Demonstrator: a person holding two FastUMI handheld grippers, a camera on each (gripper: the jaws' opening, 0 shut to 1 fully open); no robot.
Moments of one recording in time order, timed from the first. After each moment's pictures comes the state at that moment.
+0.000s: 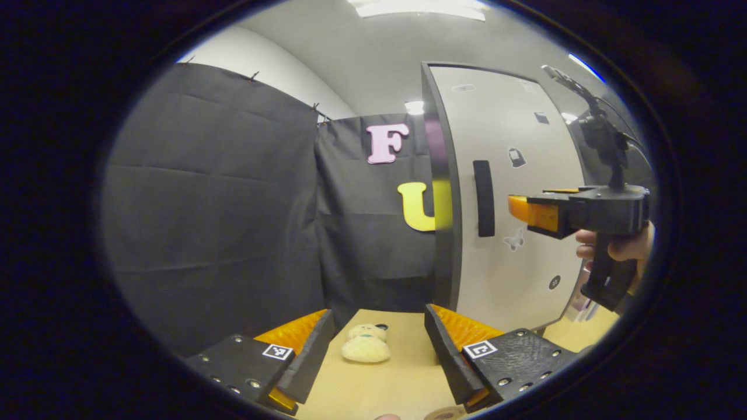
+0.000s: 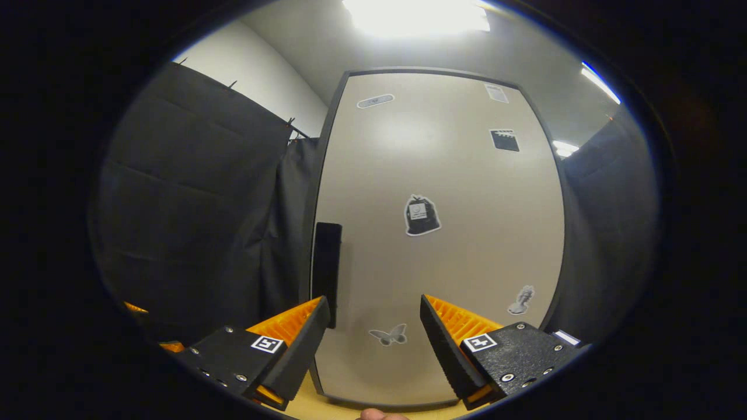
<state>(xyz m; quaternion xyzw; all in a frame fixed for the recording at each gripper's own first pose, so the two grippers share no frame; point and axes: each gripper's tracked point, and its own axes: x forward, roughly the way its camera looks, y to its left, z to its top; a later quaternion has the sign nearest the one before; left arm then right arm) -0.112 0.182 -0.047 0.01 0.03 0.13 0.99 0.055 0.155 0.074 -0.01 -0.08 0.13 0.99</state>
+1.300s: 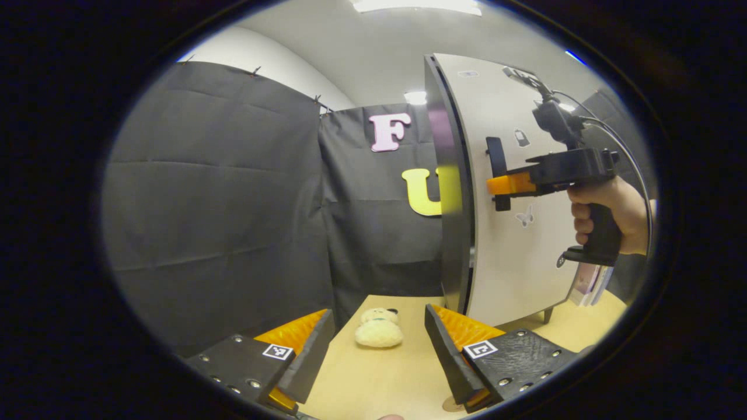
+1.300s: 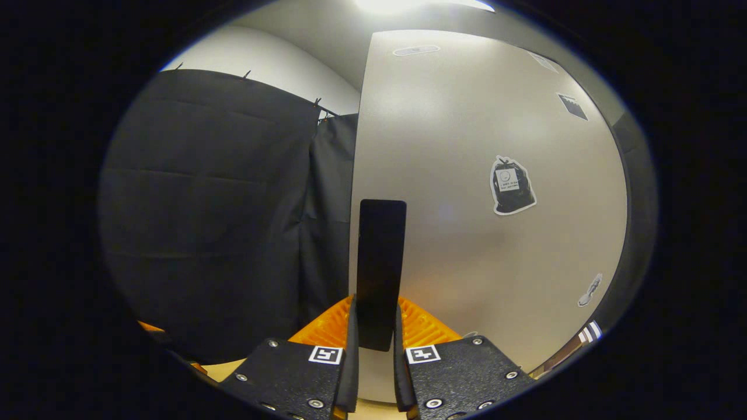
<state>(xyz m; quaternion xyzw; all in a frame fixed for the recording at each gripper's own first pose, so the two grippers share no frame) -0.127 0.181 -0.079 0.02 0.06 0.13 0.99 0.076 0.211 0.060 0.00 -0.01 0.22 0.97</state>
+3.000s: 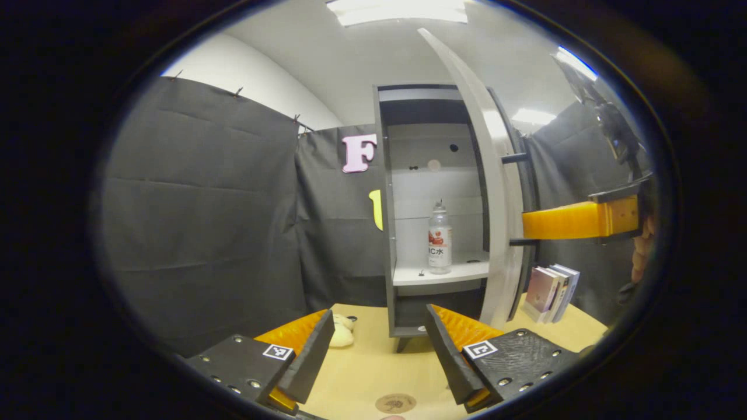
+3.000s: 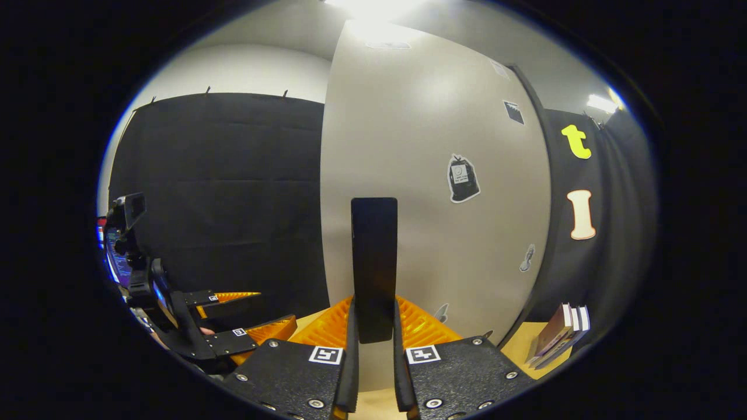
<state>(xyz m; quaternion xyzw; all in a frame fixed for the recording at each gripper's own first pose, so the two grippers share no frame) -0.176 -0.002 -0.015 0.01 0.02 0.10 0.99 0.018 0.137 0.054 0.01 0.02 0.34 0.94</state>
